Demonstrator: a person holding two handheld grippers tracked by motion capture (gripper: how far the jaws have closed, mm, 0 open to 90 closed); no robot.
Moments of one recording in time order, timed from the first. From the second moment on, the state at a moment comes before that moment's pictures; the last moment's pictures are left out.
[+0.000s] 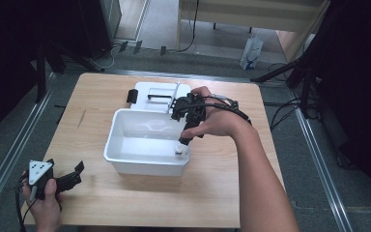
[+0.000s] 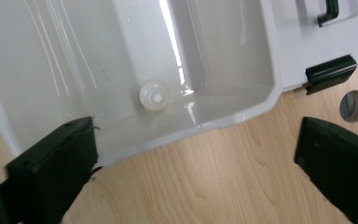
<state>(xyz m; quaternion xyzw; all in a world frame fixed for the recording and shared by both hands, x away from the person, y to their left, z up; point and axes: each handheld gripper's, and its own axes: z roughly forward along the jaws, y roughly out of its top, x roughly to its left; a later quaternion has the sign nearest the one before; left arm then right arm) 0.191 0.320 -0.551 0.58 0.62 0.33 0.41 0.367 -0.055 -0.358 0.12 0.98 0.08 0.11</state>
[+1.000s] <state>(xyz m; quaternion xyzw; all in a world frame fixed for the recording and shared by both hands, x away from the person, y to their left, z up) 0.191 0.319 -0.551 0.58 0.62 0.33 0.41 0.347 -0.153 -0.361 0.20 0.97 0.08 0.12</state>
